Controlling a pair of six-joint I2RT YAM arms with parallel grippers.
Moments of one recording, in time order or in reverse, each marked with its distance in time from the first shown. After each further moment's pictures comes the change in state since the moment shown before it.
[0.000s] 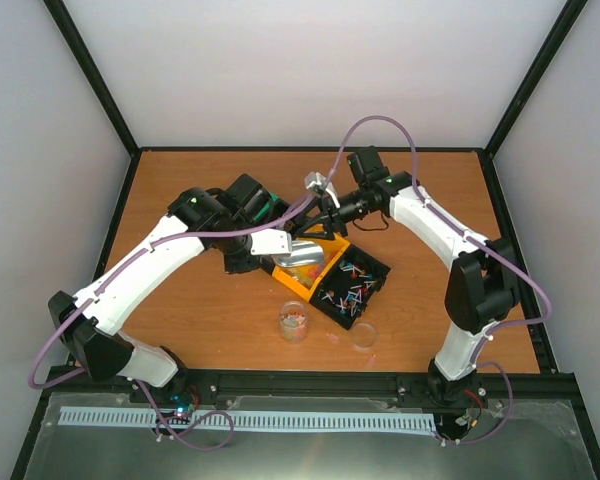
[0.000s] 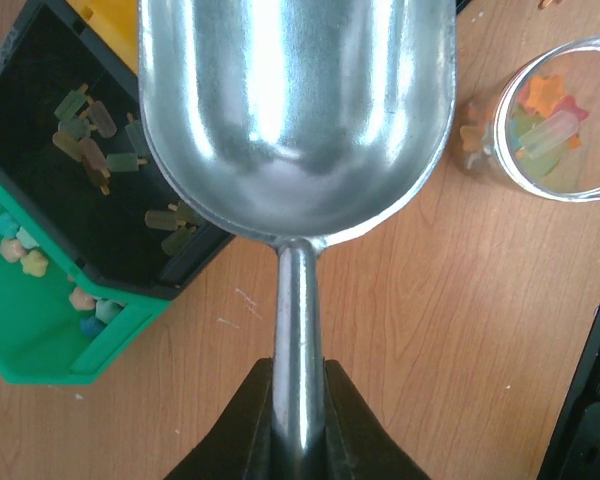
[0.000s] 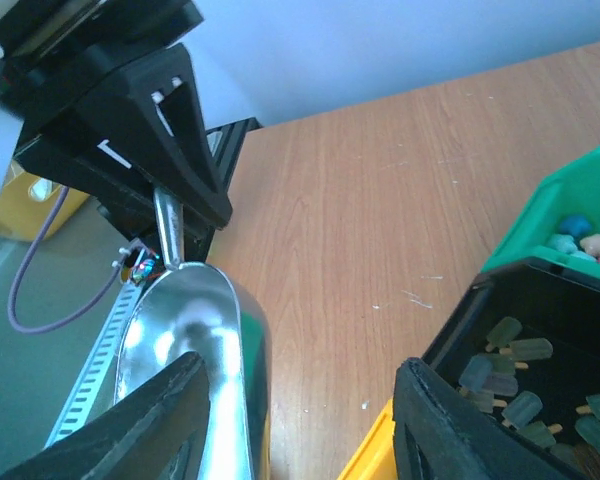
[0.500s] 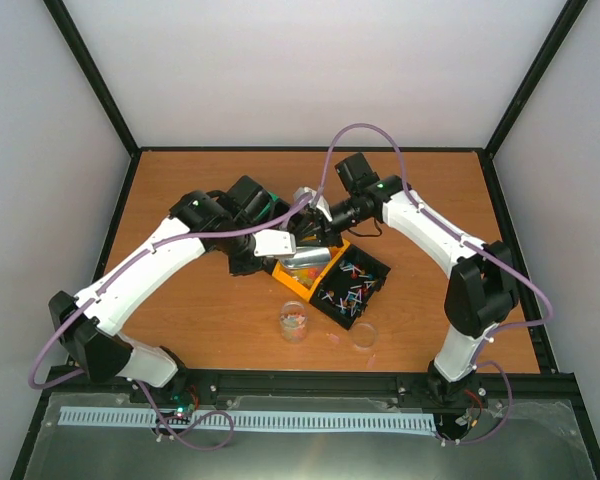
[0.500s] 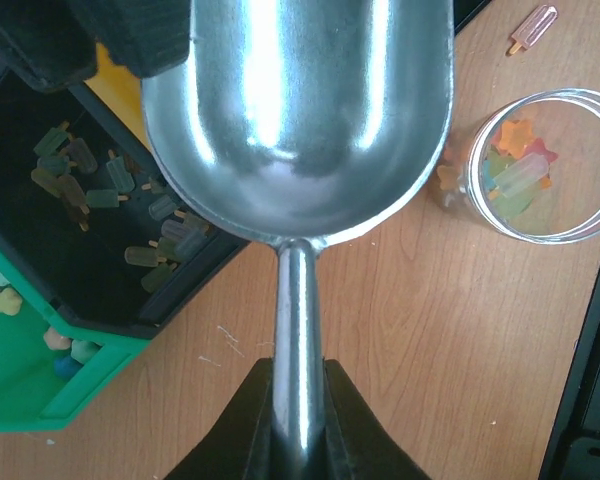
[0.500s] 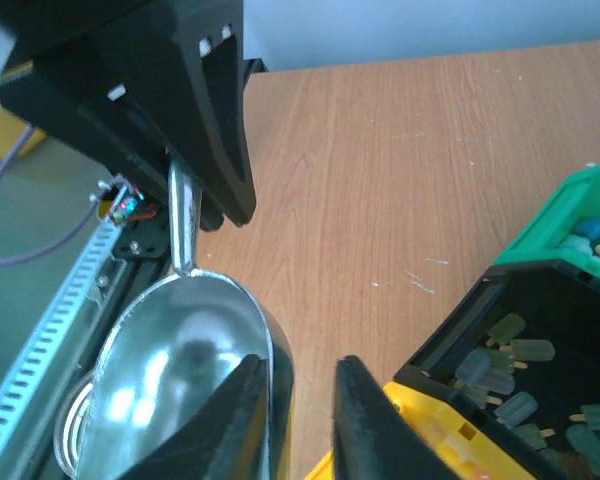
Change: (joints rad) left arm 0.003 -0.005 -0.039 0.061 0.085 -0.005; right arm 0.080 -0.019 -0.004 -0.080 0.104 -0.194
